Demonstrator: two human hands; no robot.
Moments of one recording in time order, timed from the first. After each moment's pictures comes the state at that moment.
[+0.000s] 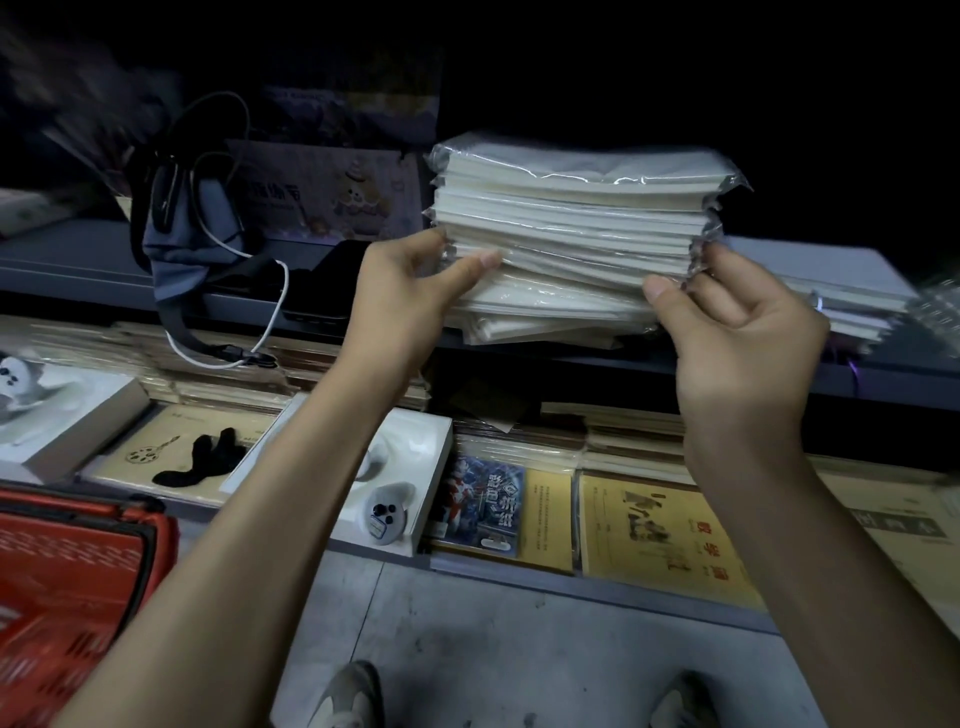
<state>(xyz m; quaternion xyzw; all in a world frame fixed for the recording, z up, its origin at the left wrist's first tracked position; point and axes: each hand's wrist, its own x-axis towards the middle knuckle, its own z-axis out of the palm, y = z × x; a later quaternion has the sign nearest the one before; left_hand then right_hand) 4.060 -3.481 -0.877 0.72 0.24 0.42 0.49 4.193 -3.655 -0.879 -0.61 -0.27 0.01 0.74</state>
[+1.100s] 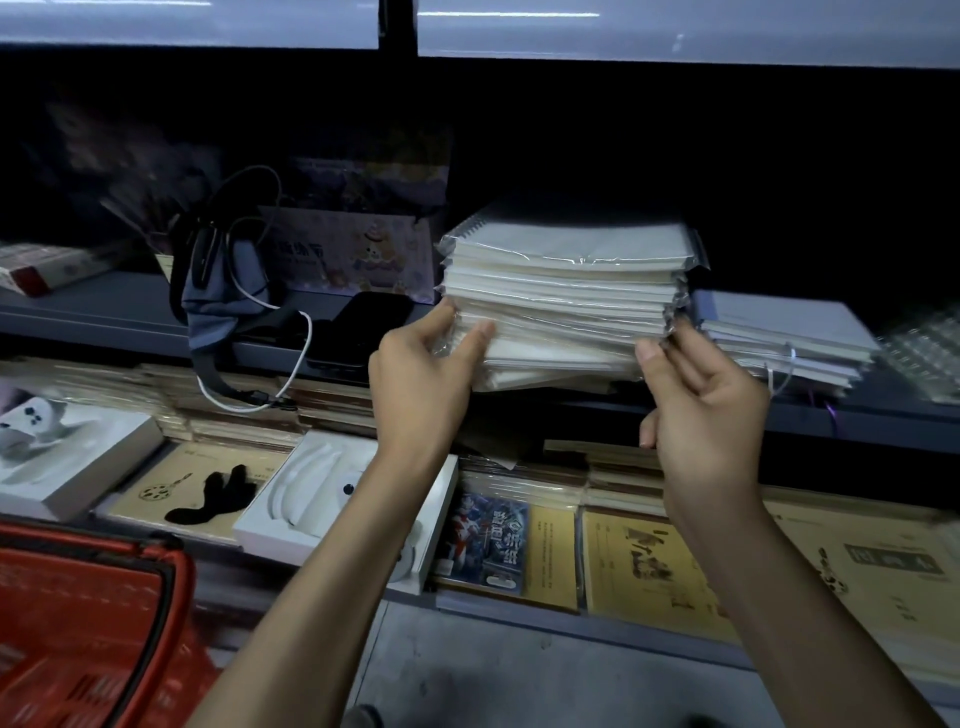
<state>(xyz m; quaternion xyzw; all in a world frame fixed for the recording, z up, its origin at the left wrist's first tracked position) 4.057 -3.510 -0.883 0.68 0.38 0.48 0.40 4.194 -3.655 -0.893 -0.63 -0.23 0.06 0.74</state>
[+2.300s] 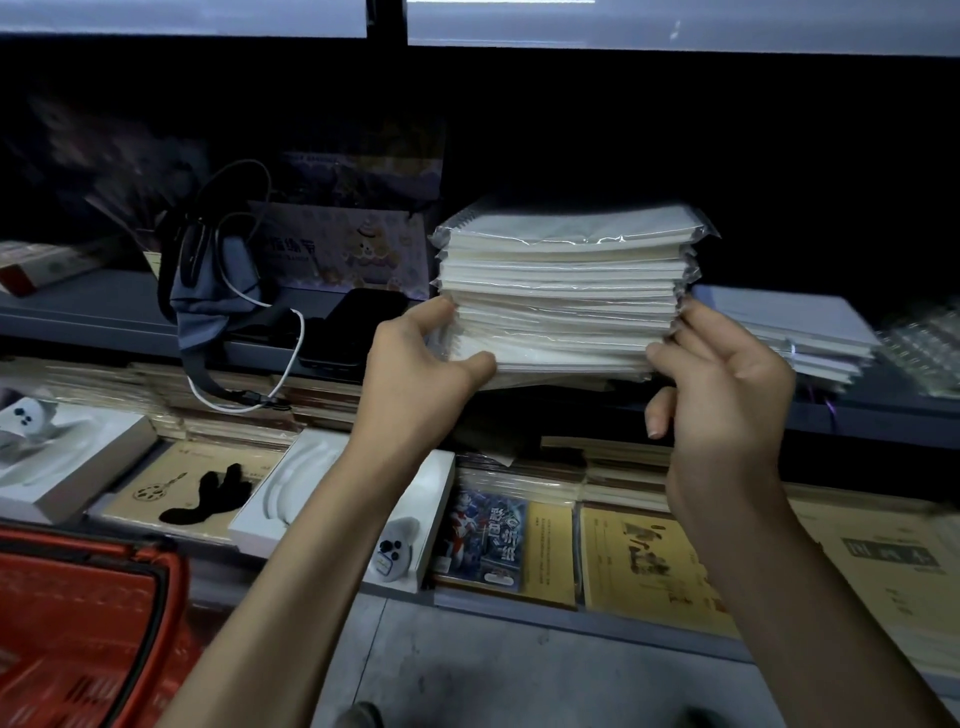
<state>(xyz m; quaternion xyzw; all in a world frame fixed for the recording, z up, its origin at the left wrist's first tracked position) 4.041 -3.513 -0.869 0.73 0.32 0.38 0.46 4.182 -3.659 -0.865 -0.59 -0.20 0.09 0.77</state>
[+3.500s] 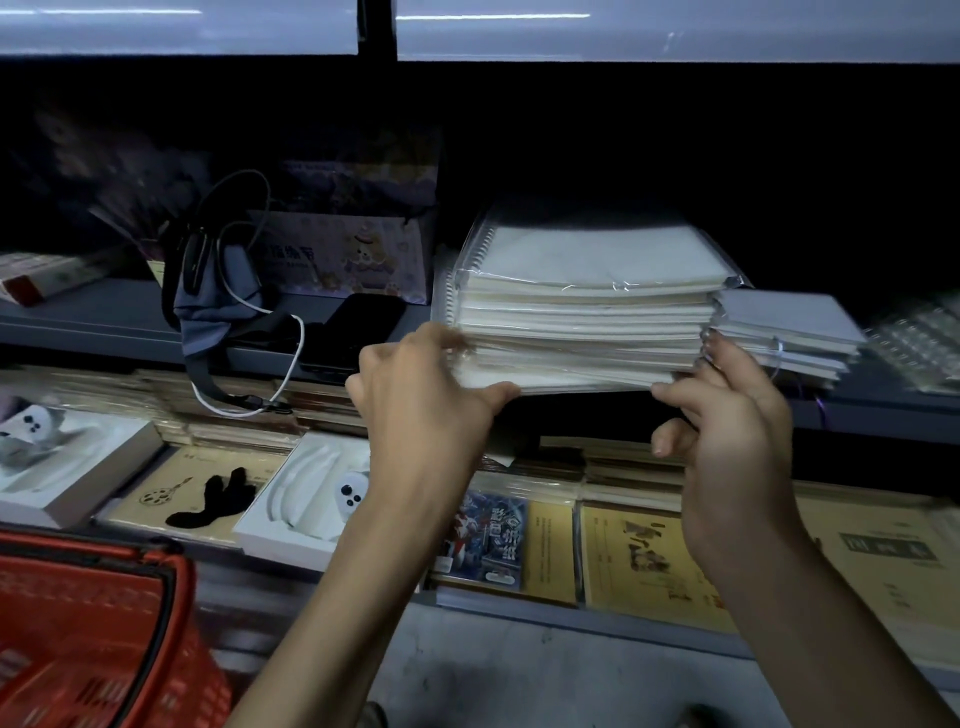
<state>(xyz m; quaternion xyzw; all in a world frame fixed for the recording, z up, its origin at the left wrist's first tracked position) 4.042 -3.550 -0.865 0.78 0.43 0.37 0.25 4.177 -3.683 -0.869 -0.56 -0.18 0.15 0.79</state>
